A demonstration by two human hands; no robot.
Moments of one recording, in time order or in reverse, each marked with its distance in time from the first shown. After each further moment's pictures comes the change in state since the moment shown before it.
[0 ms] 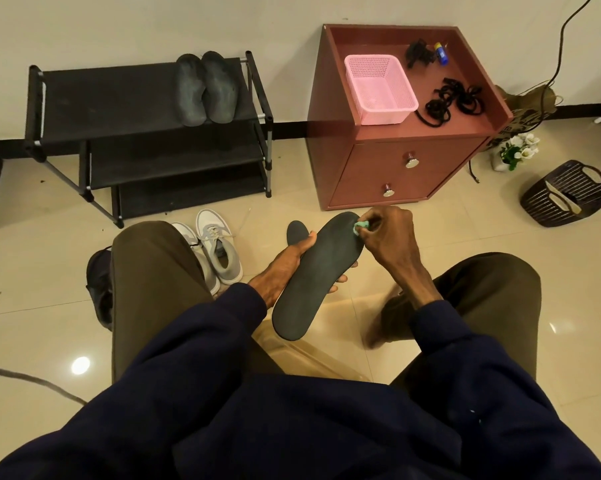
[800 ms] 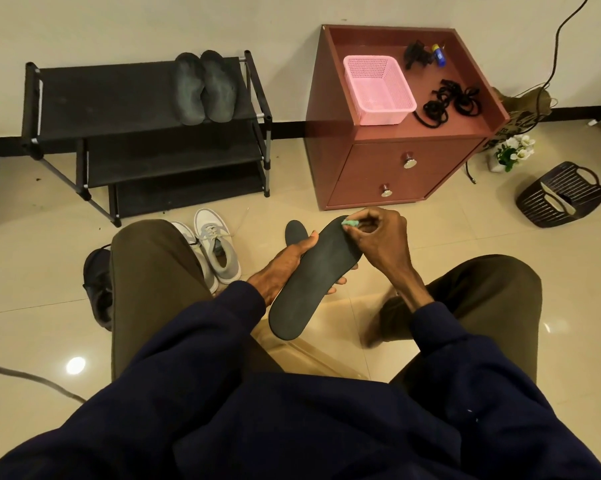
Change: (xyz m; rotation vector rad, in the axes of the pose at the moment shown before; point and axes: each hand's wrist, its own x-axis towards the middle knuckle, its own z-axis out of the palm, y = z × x) left_hand 0.001 0.003 0.000 0.045 0.026 -0.042; right_hand -0.006 -0.006 0.009 0.249 0.000 0.128
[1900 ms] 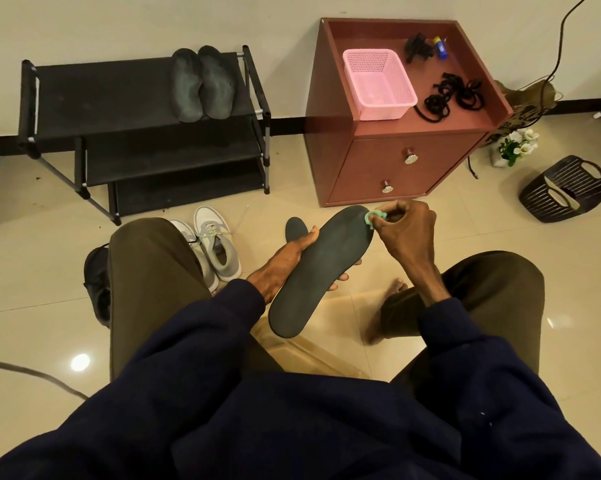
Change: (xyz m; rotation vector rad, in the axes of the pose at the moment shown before) left_hand 0.001 0.000 0.001 0.014 -0.136 0.052; right_hand 0.003 0.002 -0.027 -0.096 0.153 0.065
